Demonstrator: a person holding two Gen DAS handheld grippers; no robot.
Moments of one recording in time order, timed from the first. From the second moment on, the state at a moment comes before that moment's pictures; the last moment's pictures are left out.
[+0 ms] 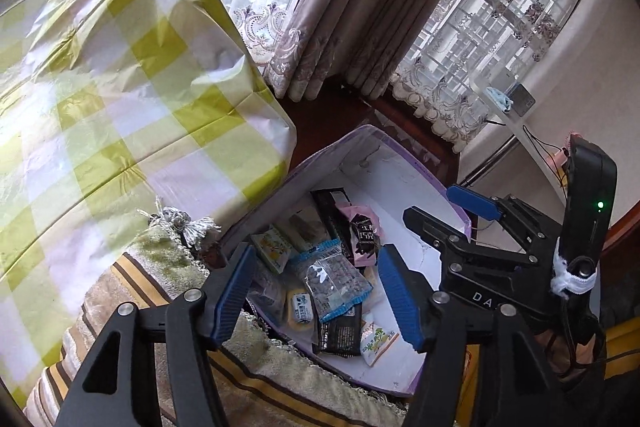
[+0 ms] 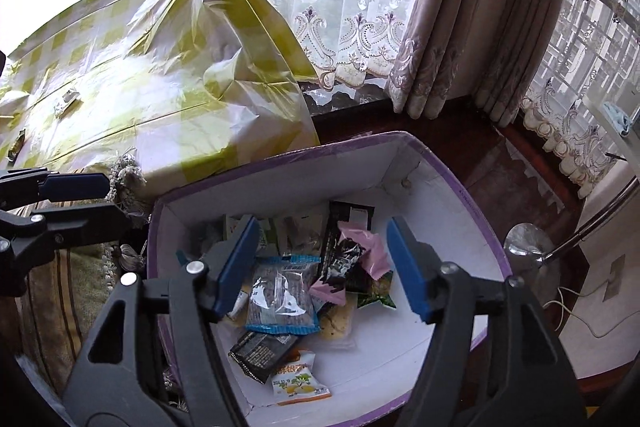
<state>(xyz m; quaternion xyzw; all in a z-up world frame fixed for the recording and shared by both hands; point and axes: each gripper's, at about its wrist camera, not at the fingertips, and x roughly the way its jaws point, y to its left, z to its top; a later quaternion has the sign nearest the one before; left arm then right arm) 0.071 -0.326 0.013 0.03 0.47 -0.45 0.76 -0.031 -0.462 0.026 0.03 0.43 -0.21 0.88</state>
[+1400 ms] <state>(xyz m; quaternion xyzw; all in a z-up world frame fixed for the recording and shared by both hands) 0.167 -0.097 0.036 -0.13 0.41 -0.23 0.88 0.050 -0.341 0.043 0.01 0.42 -0.07 0.90</state>
